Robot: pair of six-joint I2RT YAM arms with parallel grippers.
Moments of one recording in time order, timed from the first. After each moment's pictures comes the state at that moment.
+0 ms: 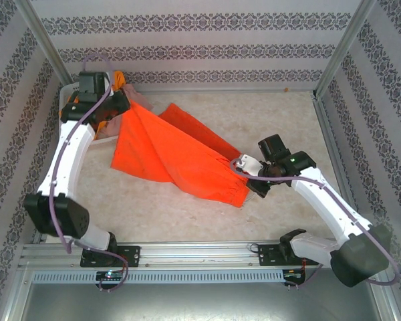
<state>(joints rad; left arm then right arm) -0.02 1.55 1.64 -0.75 0.16 -0.45 0.36 1.16 0.96 -1.03 -0.28 -0.57</state>
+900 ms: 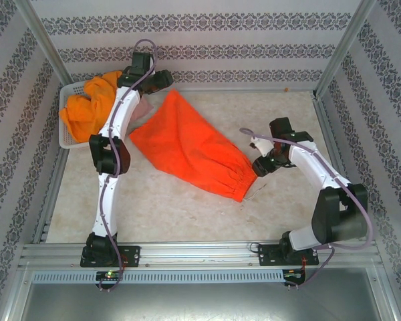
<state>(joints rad) -0.13 2.50 2.62 -0.79 0.21 -0.51 0.12 1.46 1.08 -0.93 -0.17 -0.41</state>
